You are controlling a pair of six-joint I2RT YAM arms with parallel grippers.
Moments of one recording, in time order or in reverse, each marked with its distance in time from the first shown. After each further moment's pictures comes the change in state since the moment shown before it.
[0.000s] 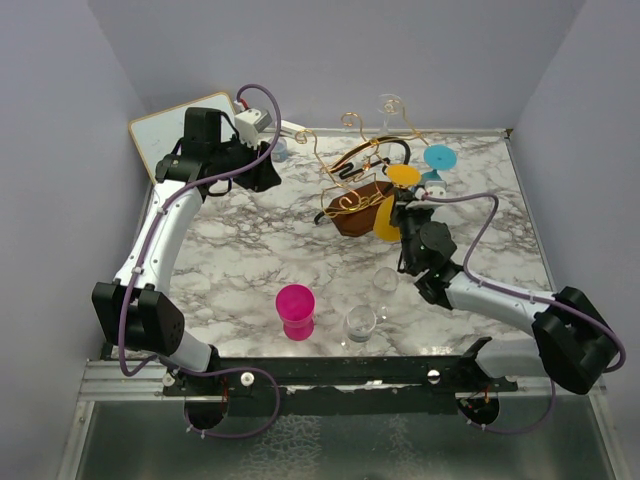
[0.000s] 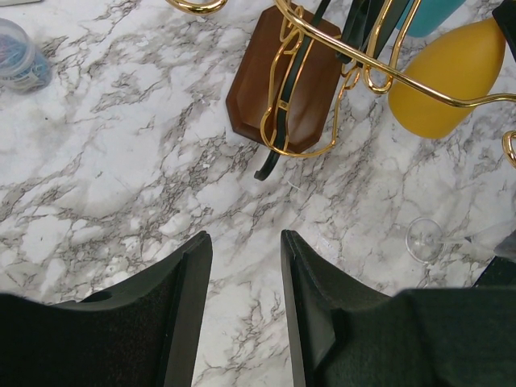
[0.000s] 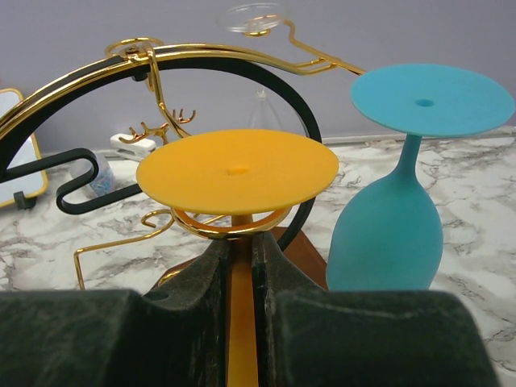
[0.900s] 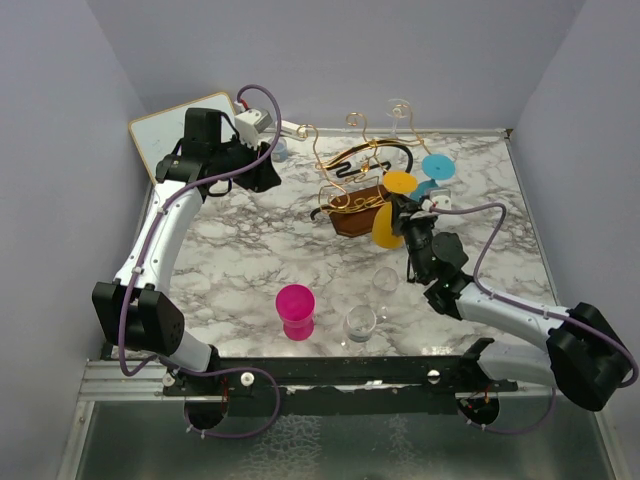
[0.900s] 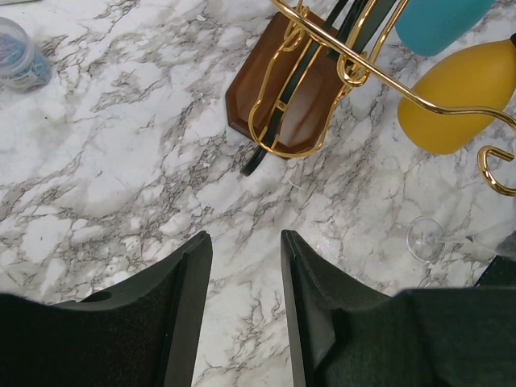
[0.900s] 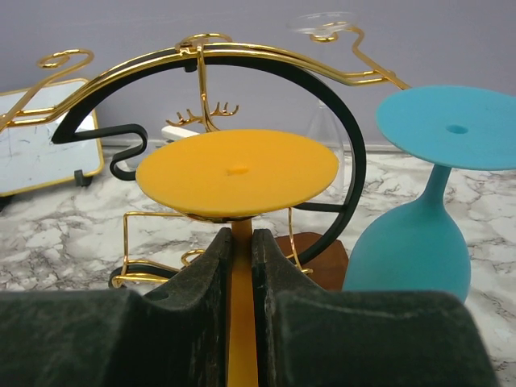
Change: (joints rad) left arm 0.000 0.000 -0.003 0.002 0.000 0.003; right arm -0.005 -0.103 -0.086 0.000 -0.152 0.016
